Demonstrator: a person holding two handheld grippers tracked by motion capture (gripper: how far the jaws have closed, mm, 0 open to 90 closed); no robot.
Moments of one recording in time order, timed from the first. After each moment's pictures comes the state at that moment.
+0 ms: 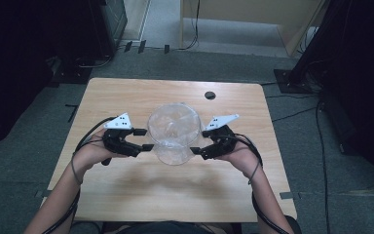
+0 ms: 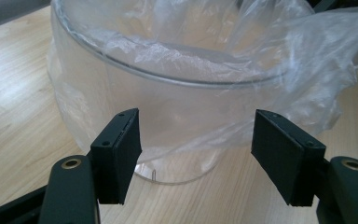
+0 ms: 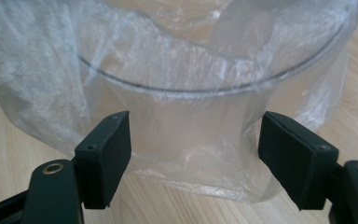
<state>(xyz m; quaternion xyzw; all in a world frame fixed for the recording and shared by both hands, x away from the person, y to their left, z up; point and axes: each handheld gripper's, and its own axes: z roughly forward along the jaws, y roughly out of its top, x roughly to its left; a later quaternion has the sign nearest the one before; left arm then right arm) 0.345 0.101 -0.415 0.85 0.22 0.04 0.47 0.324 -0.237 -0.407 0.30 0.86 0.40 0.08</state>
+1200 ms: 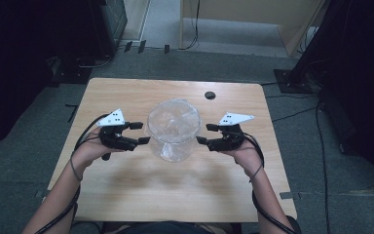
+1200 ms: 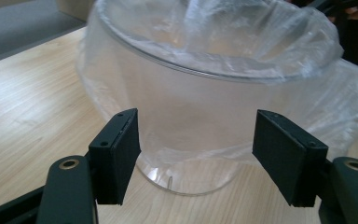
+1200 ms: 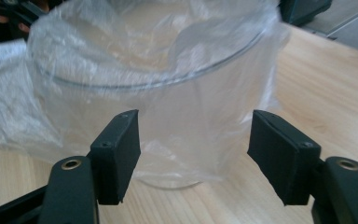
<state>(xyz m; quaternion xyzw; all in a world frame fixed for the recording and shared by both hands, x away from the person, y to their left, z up) 0.364 0.119 -0.425 0.83 0.23 0.07 0.51 0.336 -0.267 -0.418 0.32 0.80 0.49 0.11</state>
